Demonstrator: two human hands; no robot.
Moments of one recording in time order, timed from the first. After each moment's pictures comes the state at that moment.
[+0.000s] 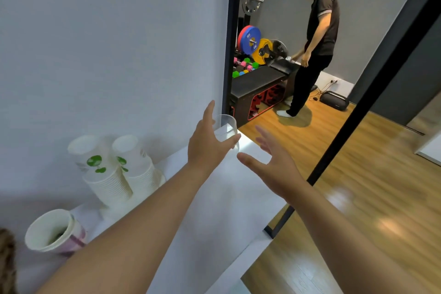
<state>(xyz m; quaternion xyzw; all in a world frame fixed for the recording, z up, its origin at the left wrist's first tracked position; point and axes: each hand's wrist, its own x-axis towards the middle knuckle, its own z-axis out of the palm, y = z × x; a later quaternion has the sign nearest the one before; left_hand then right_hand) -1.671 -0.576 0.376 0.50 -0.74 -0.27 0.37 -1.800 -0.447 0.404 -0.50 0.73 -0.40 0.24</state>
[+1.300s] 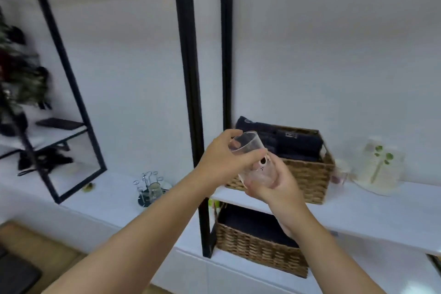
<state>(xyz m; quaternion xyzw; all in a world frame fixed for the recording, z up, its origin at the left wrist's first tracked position) -1.187 0.045 0.586 0.68 -0.46 -0.22 0.52 -1.327 -0.033 0.502 -0.65 0.24 -0.40 0.59</state>
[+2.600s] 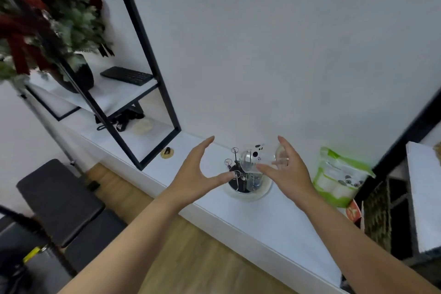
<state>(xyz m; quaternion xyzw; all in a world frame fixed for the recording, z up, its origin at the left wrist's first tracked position) -0.599 0.128 0.384 0.81 -0.36 -0.22 0.41 -0.750 -0.078 0.323 -0.70 0.34 -0.24 0.58</state>
